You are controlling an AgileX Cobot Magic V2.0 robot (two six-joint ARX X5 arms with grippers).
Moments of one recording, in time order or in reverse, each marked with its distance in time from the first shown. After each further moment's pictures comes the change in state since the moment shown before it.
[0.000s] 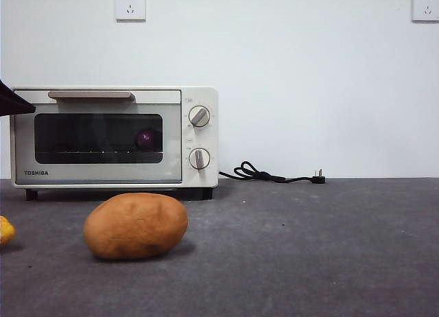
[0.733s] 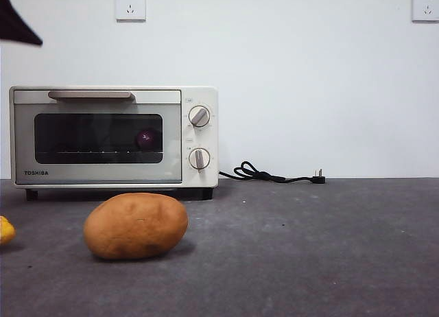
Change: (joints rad) left arm -0.115 -0.410 0.000 -0.315 -0.293 0.024; right arm 0.000 0.000 0.000 0.000 0.000 0.000
